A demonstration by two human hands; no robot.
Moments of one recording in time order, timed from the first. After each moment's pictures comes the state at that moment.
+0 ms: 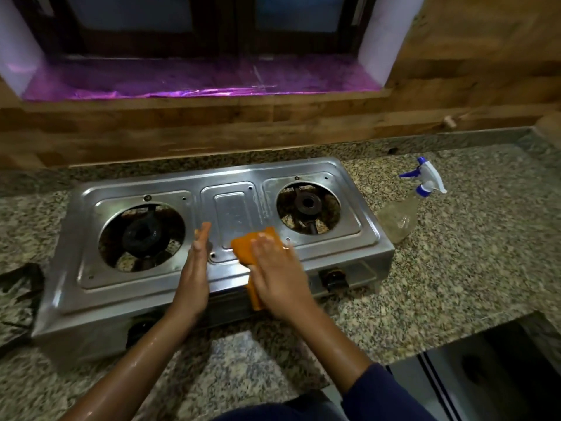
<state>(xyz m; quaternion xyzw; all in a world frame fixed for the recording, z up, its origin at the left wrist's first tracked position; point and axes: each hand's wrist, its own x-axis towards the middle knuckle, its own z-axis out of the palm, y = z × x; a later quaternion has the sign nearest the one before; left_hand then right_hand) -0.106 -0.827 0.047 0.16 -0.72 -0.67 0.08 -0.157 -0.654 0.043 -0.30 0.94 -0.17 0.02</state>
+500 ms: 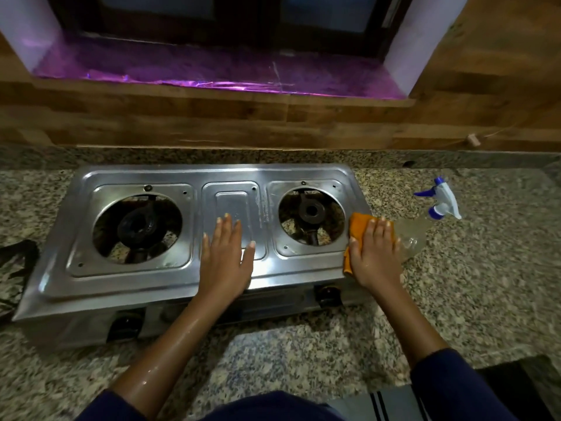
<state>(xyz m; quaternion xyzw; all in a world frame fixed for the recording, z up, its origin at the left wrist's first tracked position) -0.152 -0.779 0.049 0.17 -0.94 -0.28 0.05 -0.273 -0.507 0.049 -0.06 1.00 -0.05 0.02</state>
